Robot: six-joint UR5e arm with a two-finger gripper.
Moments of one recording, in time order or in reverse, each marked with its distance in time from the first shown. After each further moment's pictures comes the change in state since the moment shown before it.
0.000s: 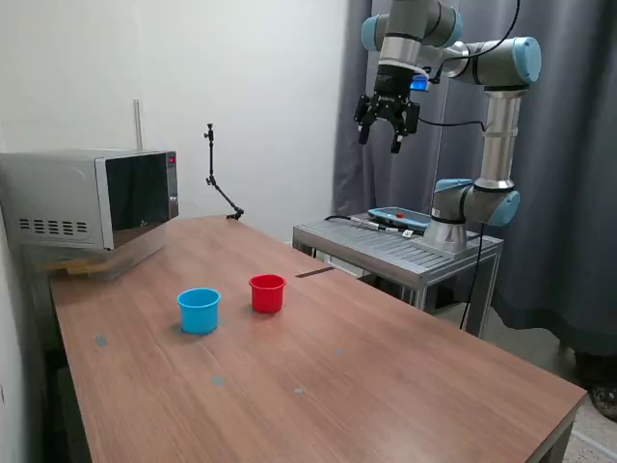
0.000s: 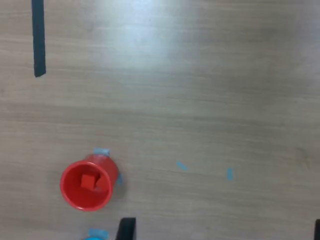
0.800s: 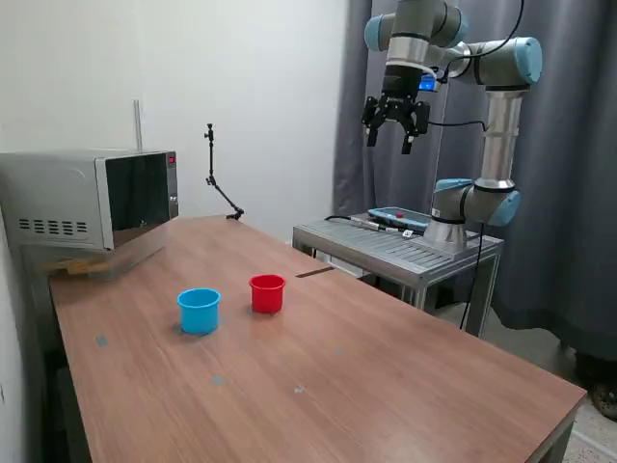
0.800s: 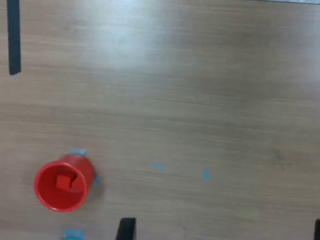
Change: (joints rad) arm 0.020 -0.004 0.007 -0.006 0.044 0.001
